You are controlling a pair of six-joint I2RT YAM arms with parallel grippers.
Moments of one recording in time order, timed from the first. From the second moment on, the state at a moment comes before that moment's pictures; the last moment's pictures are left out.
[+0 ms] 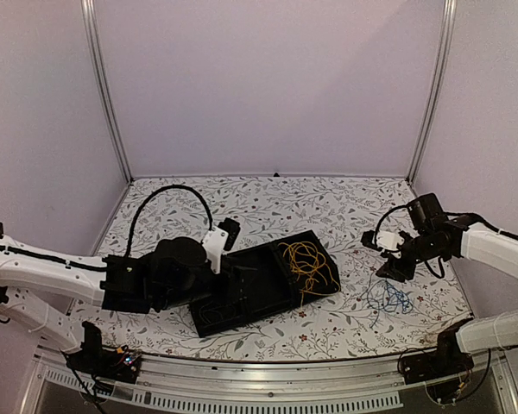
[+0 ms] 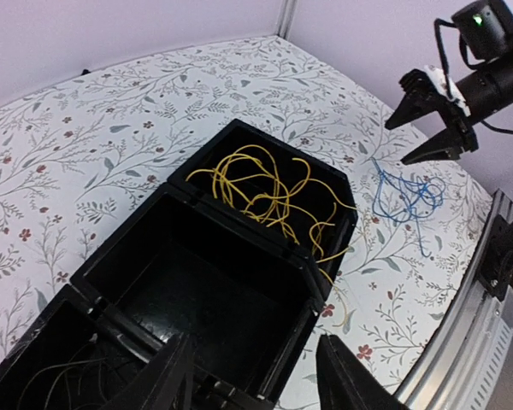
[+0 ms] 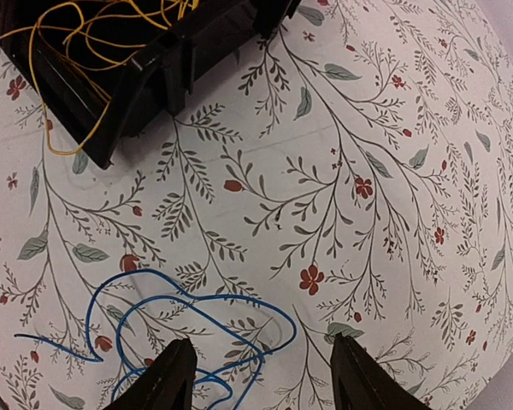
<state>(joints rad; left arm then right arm) -1.25 1.23 0.69 0.05 -0.44 -0.46 0.32 1.13 0.70 -0.60 -0.23 -0.80</state>
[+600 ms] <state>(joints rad) -1.32 1.54 0.86 0.26 -0.30 -0.39 0.32 1.42 0.73 -0.44 -0.15 -0.92</state>
